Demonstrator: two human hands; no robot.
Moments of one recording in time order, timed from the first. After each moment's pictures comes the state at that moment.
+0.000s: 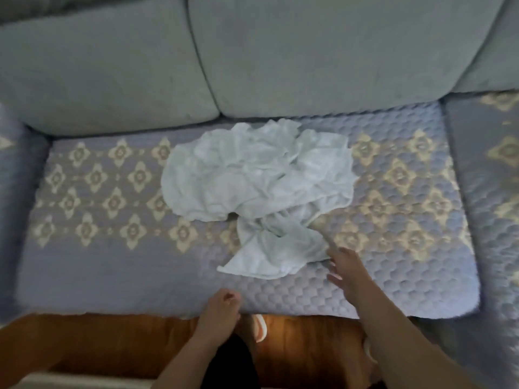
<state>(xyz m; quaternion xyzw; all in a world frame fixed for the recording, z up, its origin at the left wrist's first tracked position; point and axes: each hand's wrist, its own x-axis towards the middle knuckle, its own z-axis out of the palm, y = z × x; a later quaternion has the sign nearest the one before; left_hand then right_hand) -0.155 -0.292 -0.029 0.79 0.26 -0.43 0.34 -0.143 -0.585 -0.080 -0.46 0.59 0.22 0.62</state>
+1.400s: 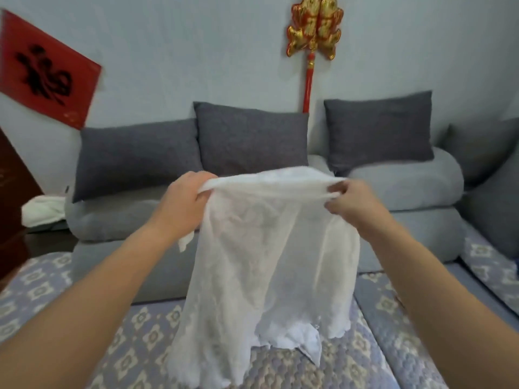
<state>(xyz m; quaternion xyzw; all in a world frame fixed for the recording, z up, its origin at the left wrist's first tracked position) 0.006 -0.314 0.547 0.88 -0.29 0.19 0.33 -0.103 -0.624 0.546 -0.84 0.22 -0.18 0.46</state>
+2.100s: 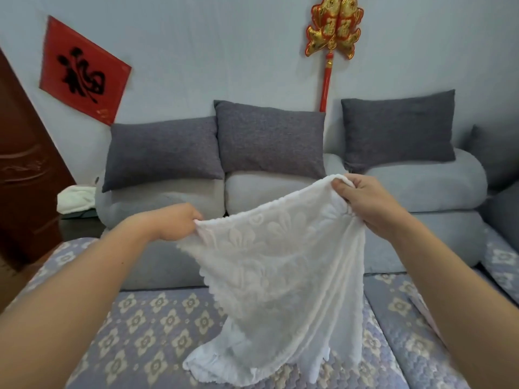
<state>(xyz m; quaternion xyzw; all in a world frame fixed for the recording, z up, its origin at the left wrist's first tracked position) -0.002 -0.250 0.538 0.96 -0.21 -0.16 0.13 -0.128 -0.616 0.550 -0.80 0.07 -0.14 0.58</state>
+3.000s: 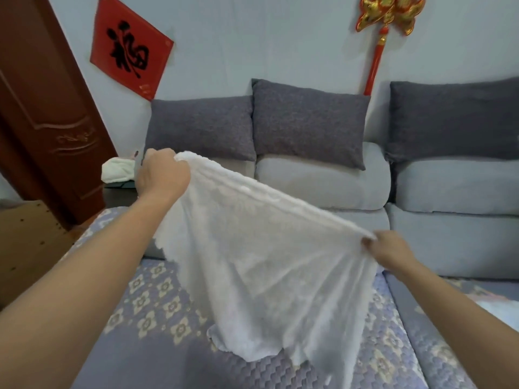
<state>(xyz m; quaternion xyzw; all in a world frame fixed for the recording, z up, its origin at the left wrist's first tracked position) 0.004 -0.197 0.550 0.94 0.09 0.25 0.22 -0.115 -0.615 0.429 -0.92 0.26 0.00 0.28</state>
